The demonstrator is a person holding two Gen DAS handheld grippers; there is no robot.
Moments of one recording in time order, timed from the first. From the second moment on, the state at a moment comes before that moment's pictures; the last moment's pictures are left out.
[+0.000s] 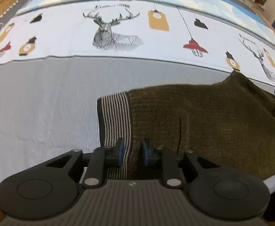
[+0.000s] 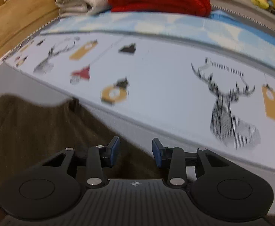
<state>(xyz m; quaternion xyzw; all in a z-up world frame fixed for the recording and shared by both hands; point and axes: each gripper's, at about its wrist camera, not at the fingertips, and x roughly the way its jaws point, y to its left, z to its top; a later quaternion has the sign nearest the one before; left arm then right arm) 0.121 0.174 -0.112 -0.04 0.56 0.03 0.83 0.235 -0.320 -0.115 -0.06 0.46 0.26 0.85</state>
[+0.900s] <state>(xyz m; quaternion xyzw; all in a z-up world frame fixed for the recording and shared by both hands) 0.194 -0.050 -0.095 0.02 0.50 -0.10 0.86 0.192 -0.523 -0.119 -0.02 0.39 -0.08 0.92</state>
